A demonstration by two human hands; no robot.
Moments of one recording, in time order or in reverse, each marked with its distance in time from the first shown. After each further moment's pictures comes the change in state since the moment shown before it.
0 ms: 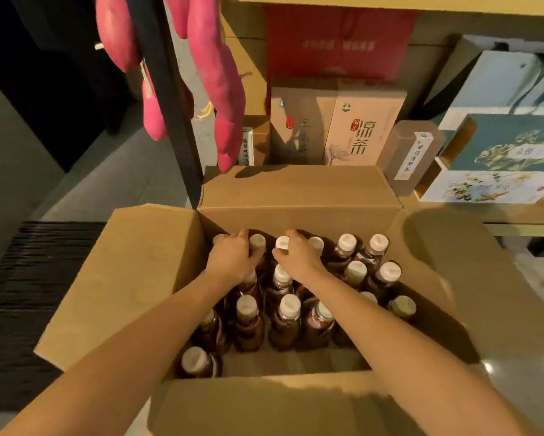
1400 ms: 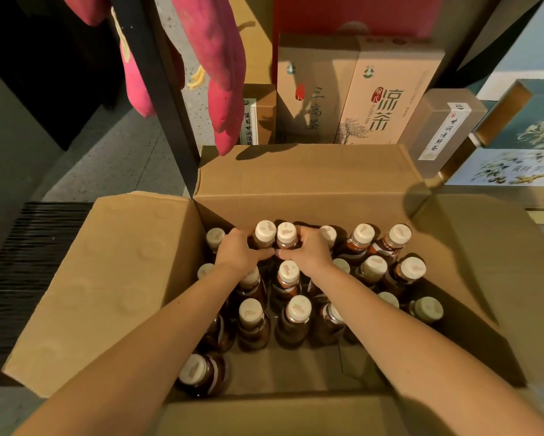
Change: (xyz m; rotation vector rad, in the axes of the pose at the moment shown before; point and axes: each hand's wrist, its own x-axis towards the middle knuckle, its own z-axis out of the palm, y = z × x) left_hand 0.018 -0.007 0.025 -0.515 -0.102 -0.232; right_hand 0.027 0.024 0.031 0.509 0.048 0.042
